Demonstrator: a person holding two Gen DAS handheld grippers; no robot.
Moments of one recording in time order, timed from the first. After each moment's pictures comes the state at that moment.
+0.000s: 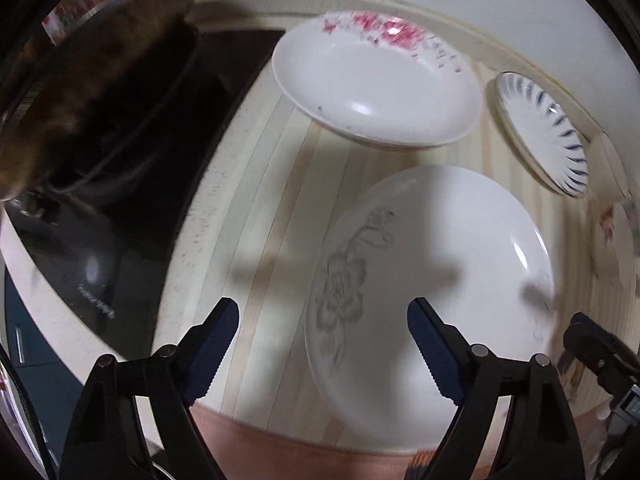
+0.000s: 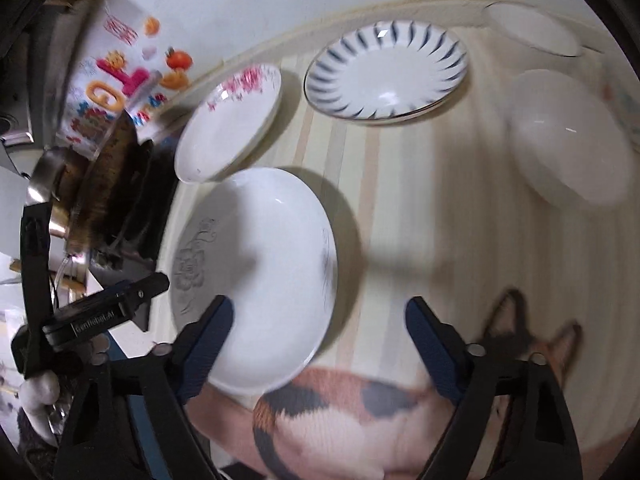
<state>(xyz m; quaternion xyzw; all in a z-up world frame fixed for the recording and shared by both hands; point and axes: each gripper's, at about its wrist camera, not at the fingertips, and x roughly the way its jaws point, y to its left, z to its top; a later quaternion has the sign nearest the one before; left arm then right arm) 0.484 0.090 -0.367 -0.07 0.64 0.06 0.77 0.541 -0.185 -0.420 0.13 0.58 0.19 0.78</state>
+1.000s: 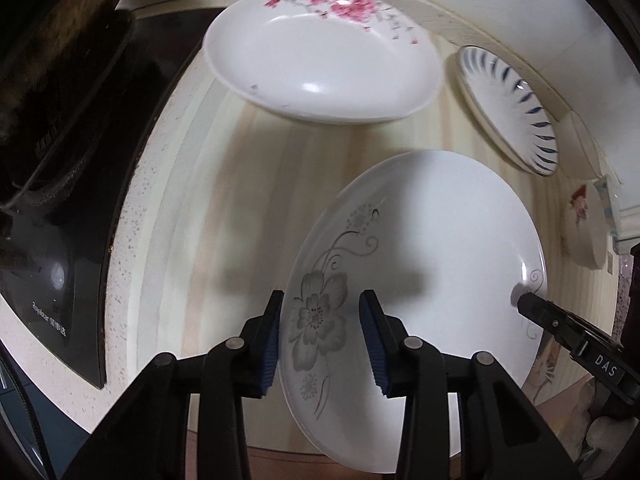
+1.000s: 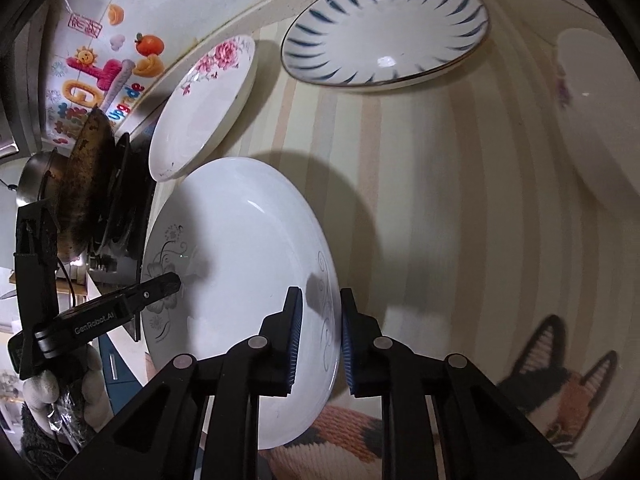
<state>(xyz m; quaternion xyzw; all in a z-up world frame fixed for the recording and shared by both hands) 0.465 0.071 -0.365 -0.09 0.65 -0.02 0.75 0.557 -0.176 -0.451 0.16 0.61 0.18 0.76</state>
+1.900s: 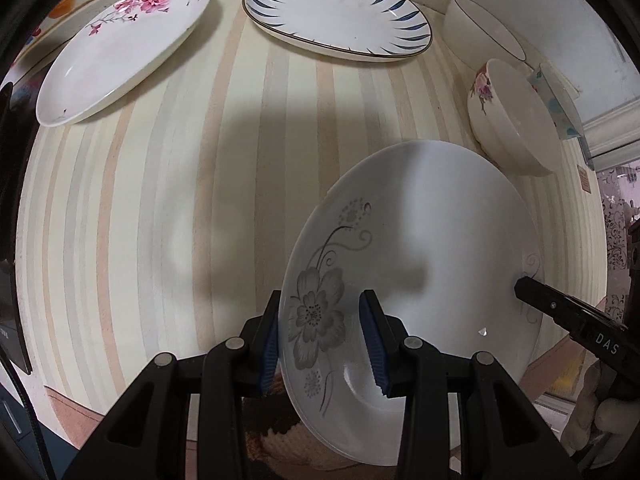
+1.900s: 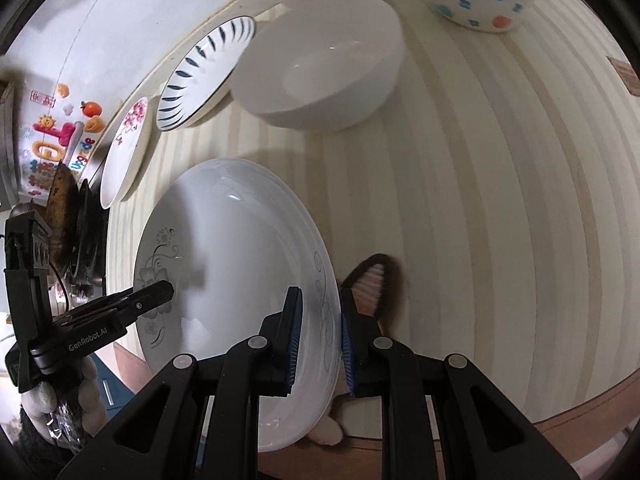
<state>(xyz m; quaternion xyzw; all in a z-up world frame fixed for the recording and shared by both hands) 0.444 -0.064 -0.374 -0.03 0.67 -0.11 0.73 0.486 -0.350 -0.451 0.21 0.61 0.09 0.76</state>
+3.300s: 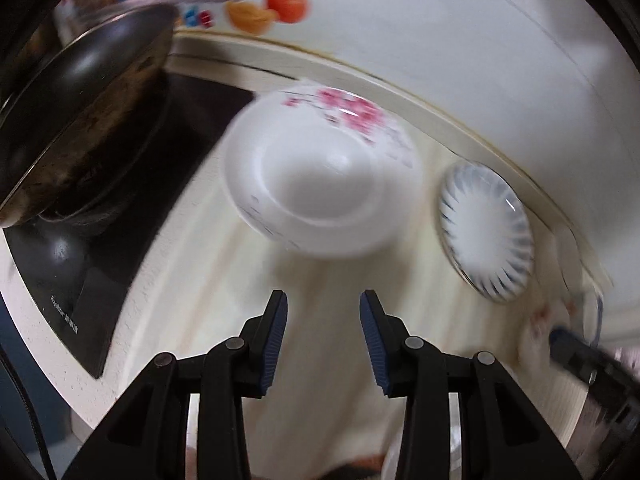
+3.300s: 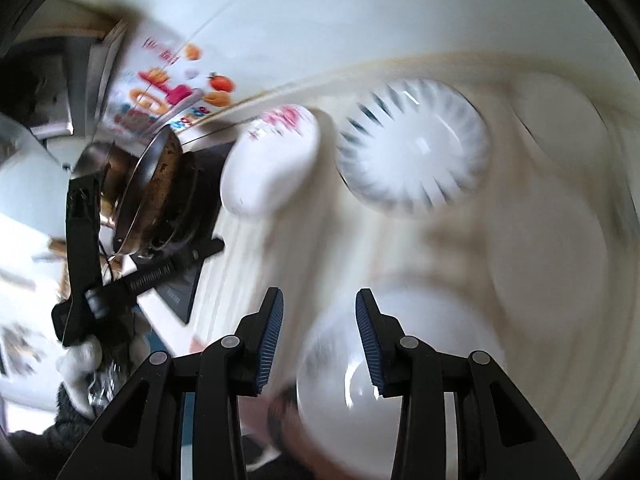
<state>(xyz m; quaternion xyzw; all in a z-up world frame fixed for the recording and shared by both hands) 0.517 0.082 -0.314 -0.17 0.57 0.09 0.79 0.594 -0.199 -0.327 0.11 0.56 0.27 0.77</state>
